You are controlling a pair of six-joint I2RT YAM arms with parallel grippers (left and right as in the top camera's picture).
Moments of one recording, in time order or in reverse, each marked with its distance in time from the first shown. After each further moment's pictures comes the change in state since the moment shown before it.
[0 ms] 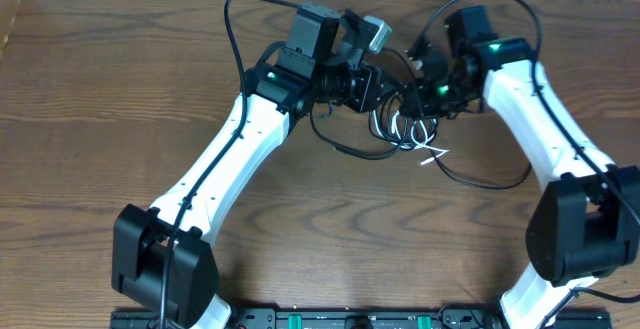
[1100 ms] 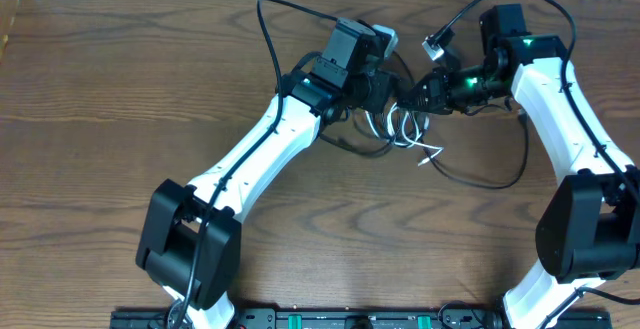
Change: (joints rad) left arm -0.095 0.107 0.000 0.071 -0.411 -0.058; right arm -0.099 -0.002 0.000 -0.058 -0.435 -0.028
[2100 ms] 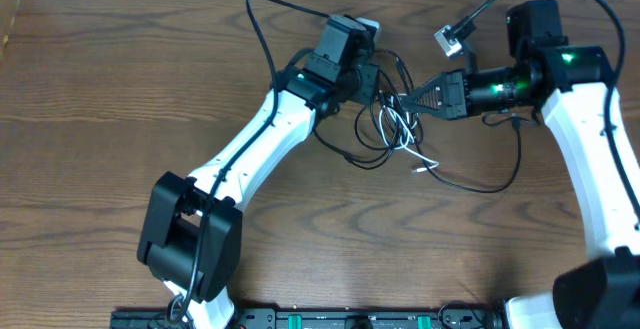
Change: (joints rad) left arm 0.049 0.021 0.000 0.018 -0.090 -0.007; right arm -0.009 -0.253 0.000 -0.091 -0.099 -0.027
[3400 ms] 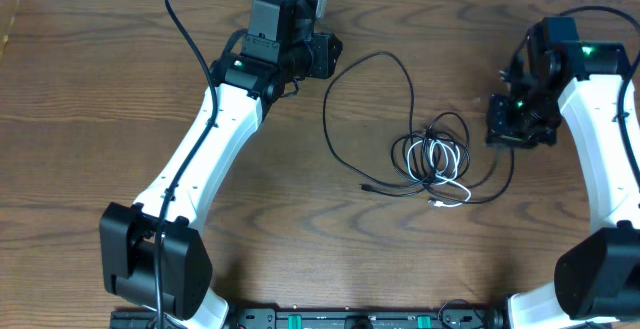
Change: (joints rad) left arm 0.180 -0.126 0.007 -0.038 0.156 -0.053; right arm -0.101 0.078 -0.001 -0.272 0.977 0.257
